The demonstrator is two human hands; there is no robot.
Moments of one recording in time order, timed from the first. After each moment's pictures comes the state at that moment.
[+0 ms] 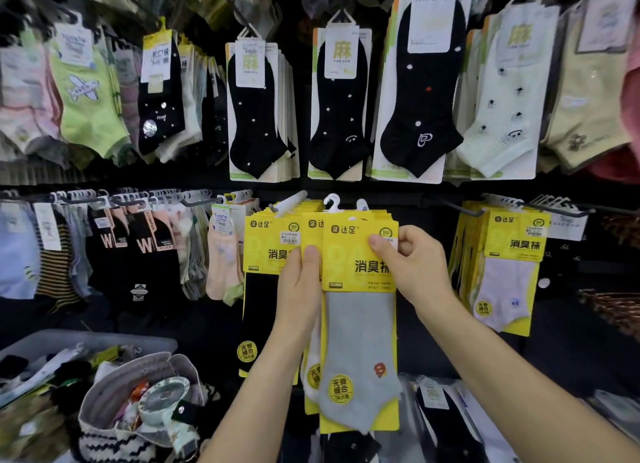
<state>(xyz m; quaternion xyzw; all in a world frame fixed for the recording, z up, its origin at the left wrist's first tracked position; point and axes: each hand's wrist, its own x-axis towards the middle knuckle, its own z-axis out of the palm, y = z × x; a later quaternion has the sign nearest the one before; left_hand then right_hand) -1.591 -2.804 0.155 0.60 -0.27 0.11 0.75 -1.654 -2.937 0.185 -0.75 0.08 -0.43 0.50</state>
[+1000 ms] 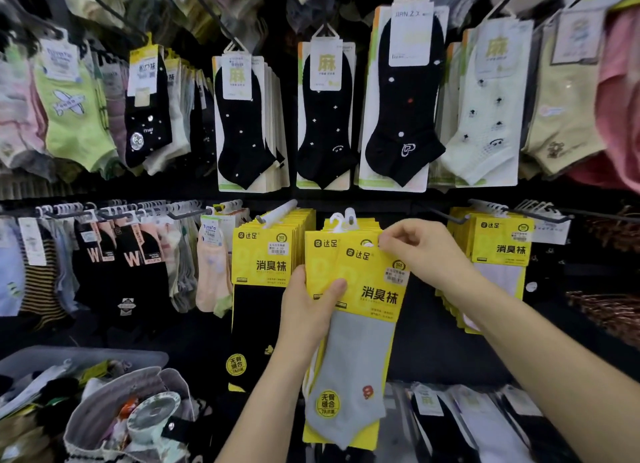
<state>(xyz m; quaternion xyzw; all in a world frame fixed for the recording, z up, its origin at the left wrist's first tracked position) -1.598 -2.816 0.145 0.66 -0.28 0.09 0.69 -1.682 -2.964 0.225 -0.85 0.06 -0.35 0.39</state>
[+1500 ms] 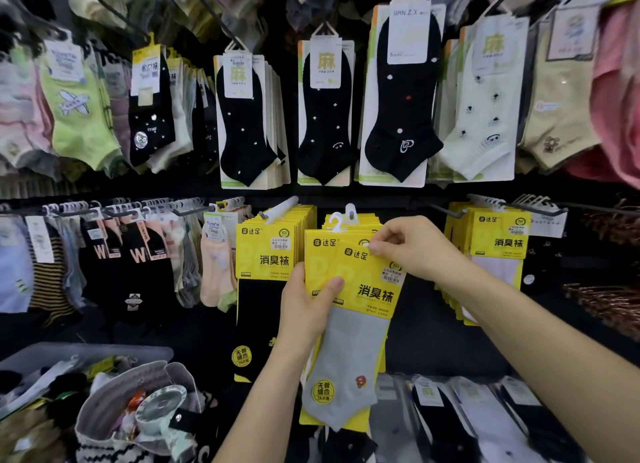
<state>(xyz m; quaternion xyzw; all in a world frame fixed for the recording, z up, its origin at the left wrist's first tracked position) -1.597 -2.811 0.140 0.64 -0.29 0.10 0.70 -1.682 -2.952 0.234 -0.90 0.07 -0.28 0.32</state>
